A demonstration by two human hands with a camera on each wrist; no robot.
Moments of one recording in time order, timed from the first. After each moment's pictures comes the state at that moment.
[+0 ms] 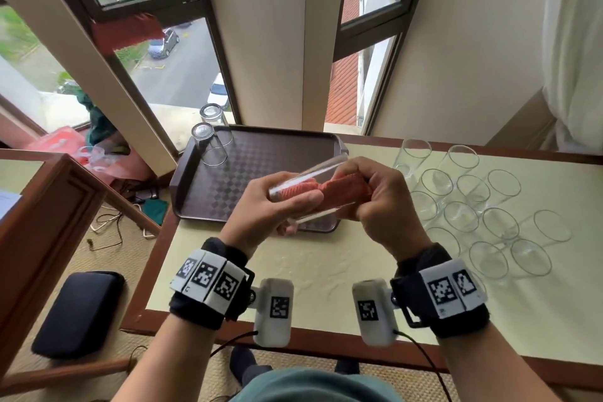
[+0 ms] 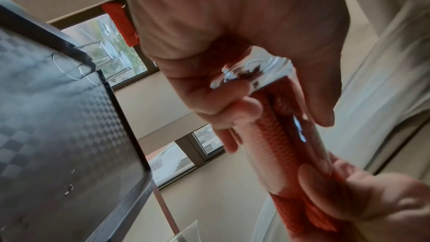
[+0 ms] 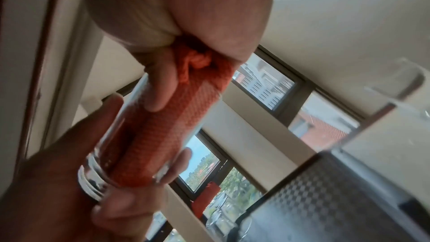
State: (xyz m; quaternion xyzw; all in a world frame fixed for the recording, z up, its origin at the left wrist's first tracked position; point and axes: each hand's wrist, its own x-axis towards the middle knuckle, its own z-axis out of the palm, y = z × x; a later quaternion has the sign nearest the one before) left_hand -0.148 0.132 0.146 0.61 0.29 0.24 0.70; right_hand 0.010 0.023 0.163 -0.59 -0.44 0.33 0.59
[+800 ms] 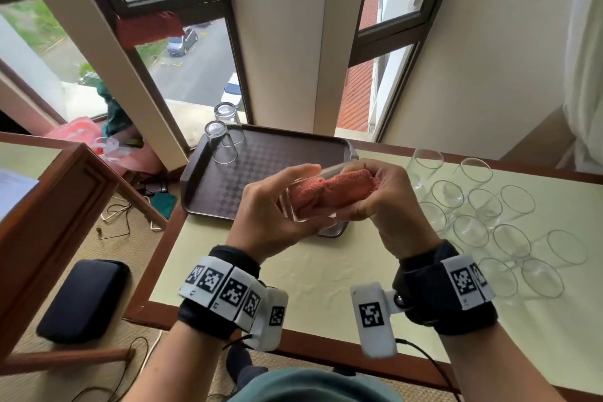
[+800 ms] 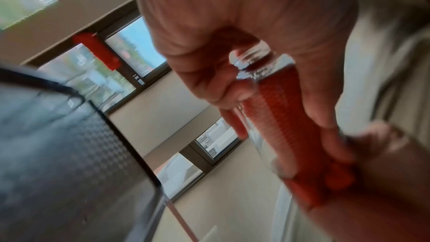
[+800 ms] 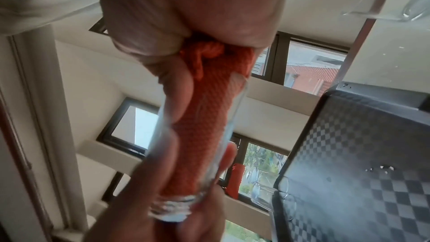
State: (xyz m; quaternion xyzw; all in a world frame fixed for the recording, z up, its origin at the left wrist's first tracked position) left_hand -0.155 0.124 0.143 0.79 0.24 0.36 0.44; right_hand 0.017 0.038 0.170 -0.56 -0.38 0.43 0.60
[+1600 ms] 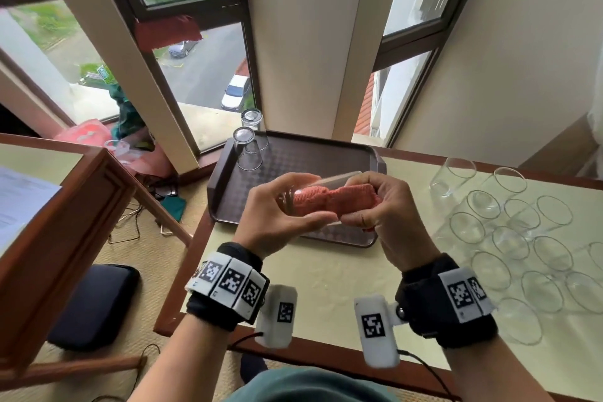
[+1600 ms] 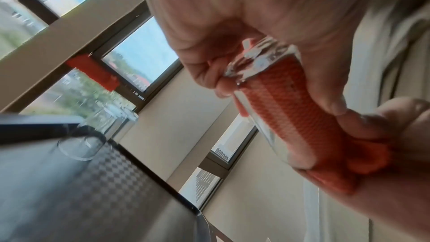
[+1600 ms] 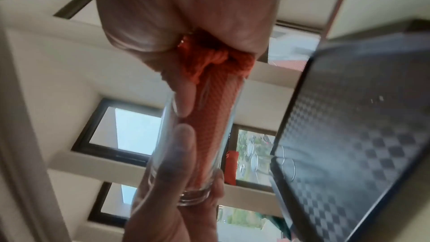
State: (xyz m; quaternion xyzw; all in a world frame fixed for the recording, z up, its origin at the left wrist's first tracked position) left_hand -0.201 0.176 0.136 0.70 0.28 0.31 0.58; right_hand -0.039 0.077 0.161 -0.56 -0.36 0.43 0.61
